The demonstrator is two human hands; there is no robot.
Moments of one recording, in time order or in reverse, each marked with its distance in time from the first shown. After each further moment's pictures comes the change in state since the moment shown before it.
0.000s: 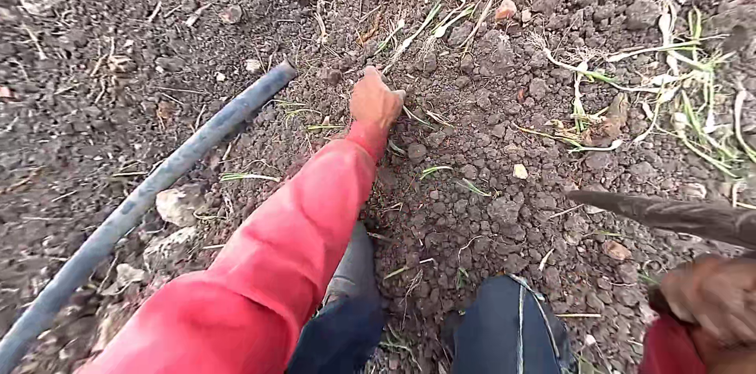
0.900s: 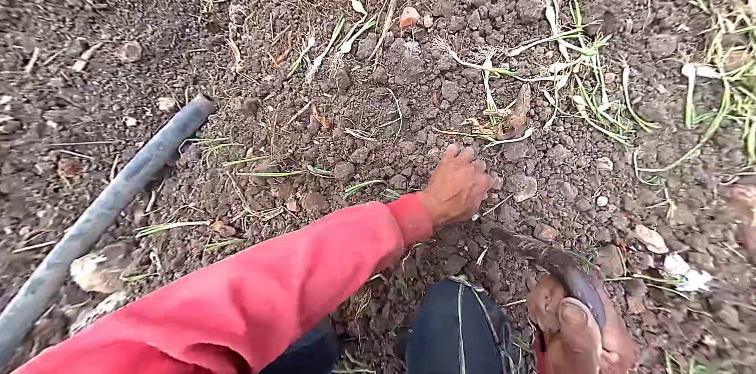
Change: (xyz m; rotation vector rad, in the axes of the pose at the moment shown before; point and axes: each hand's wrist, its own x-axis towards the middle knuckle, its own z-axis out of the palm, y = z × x) left_hand -0.202 0.148 0.094 0.407 -0.391 1.323; right_hand -0.068 0.061 -0.046 -0.233 0.198 0.085
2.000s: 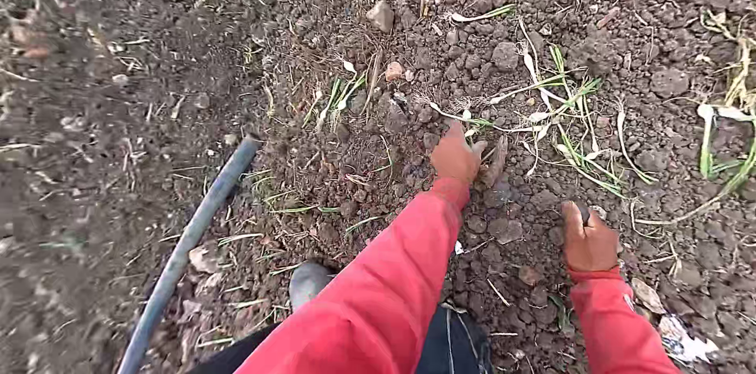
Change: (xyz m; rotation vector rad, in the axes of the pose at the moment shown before) left_hand 0.169 -0.024 -0.045 -0.468 0.055 -1.086; right_hand 0.210 0.117 -0.093 -0.781 -0.081 0.314
